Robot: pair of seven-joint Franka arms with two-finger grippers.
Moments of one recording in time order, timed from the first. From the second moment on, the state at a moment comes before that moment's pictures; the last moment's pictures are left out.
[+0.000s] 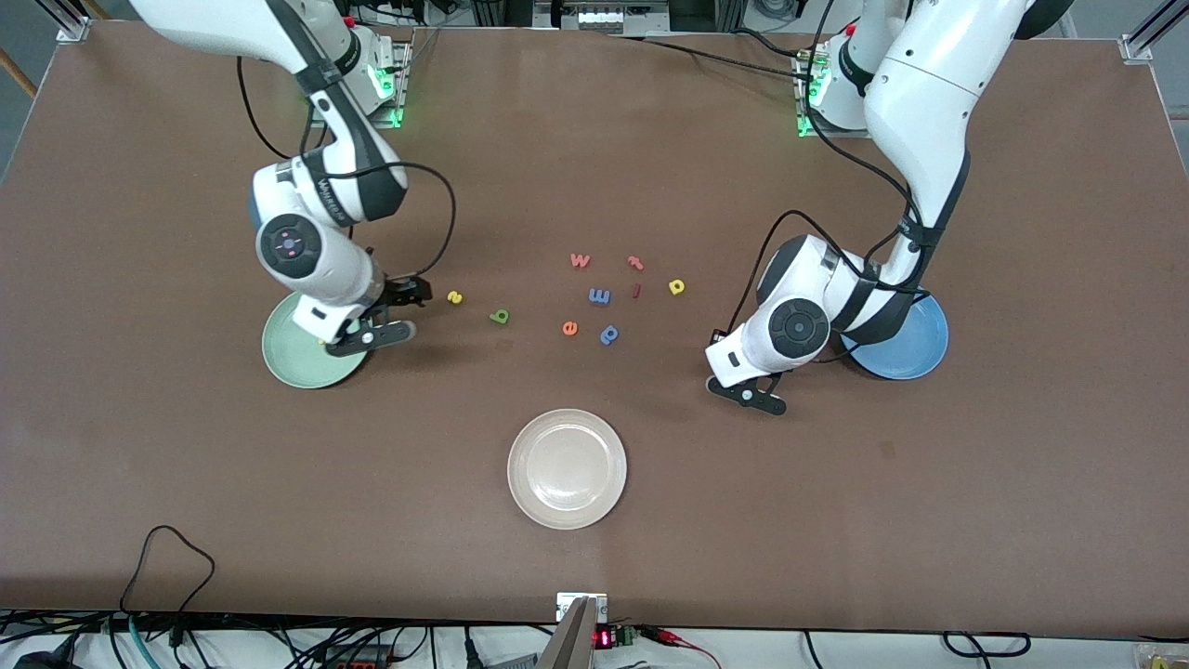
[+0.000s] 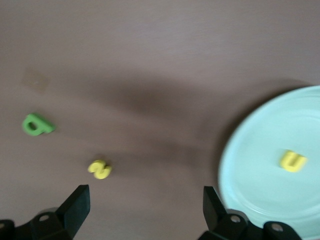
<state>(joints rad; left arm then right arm) -0.25 0.69 -0.18 -1.67 0.09 2.16 -0.11 0.20 0.35 0.18 -2.05 -0.04 2.25 0.11</state>
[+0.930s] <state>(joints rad) -0.24 0.73 -0.18 -1.68 0.11 2.21 -0.06 0.27 0.41 0.19 -2.18 -0.05 2.45 0.24</state>
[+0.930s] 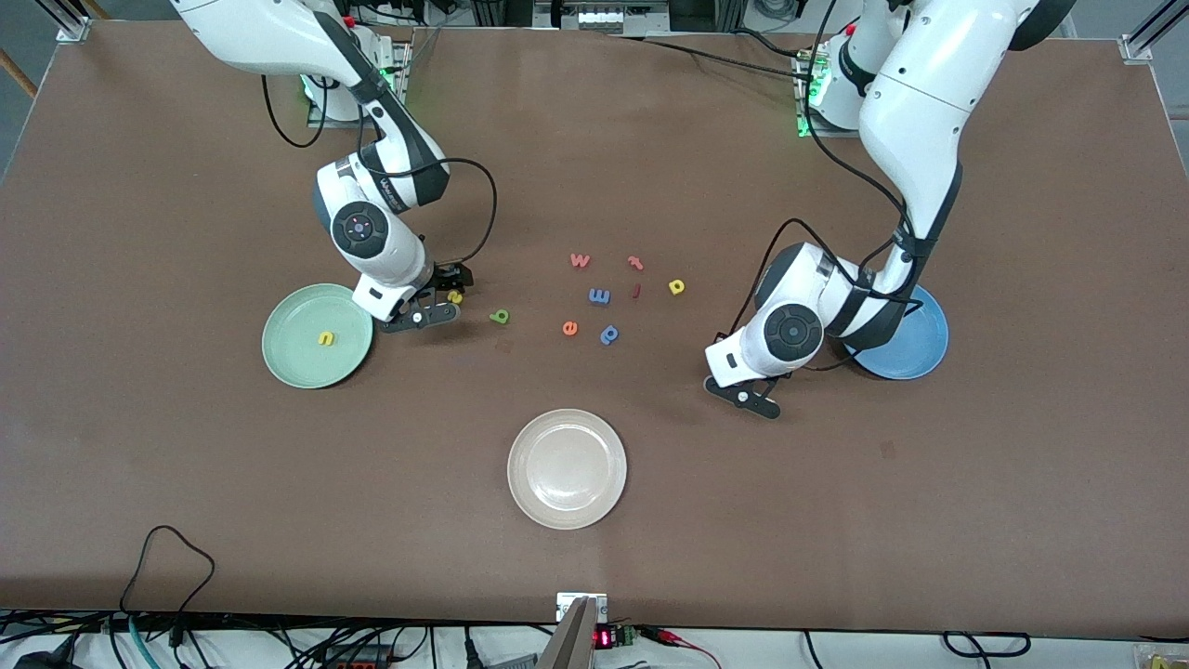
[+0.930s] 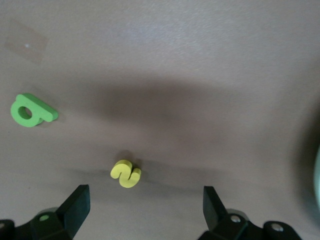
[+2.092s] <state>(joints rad) 0.05 0.57 -0.17 -1.67 0.11 2.00 0.17 0.33 0.45 0.19 -2.18 -0.20 2.48 0.14</state>
